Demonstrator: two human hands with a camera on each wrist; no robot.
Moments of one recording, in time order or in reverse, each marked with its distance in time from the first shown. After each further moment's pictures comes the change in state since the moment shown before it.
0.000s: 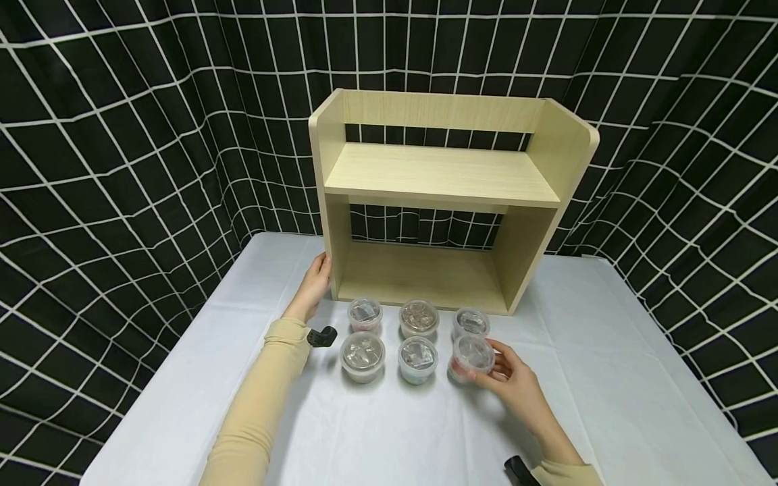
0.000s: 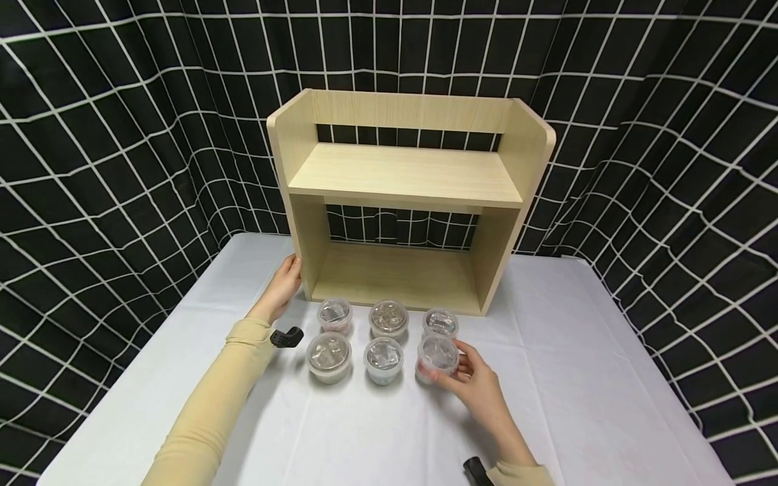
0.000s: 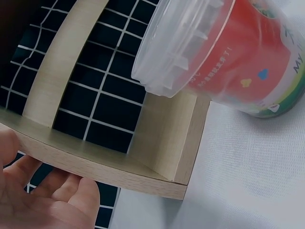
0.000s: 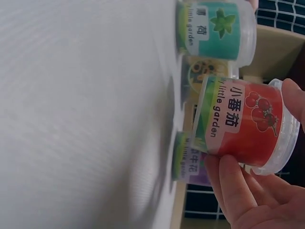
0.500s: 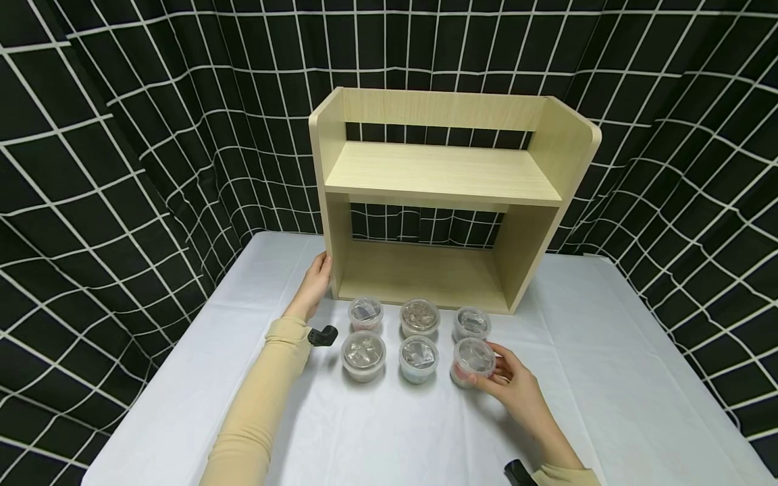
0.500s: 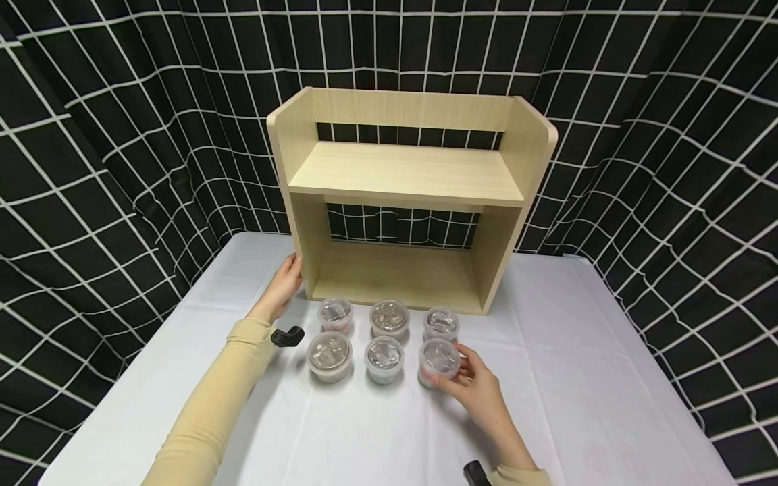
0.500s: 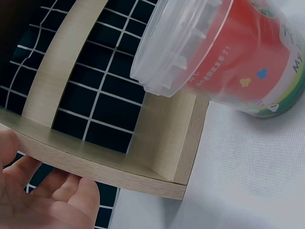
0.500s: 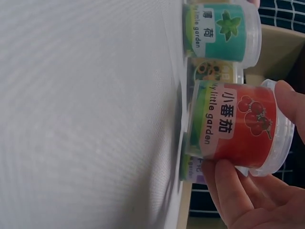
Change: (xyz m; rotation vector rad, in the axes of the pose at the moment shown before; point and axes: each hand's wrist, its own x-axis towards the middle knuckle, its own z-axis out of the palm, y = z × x) left_hand 0.001 0.000 0.000 0.010 0.004 -0.004; right_hand -0.003 0.005 0.003 -0.036 0.015 0.030
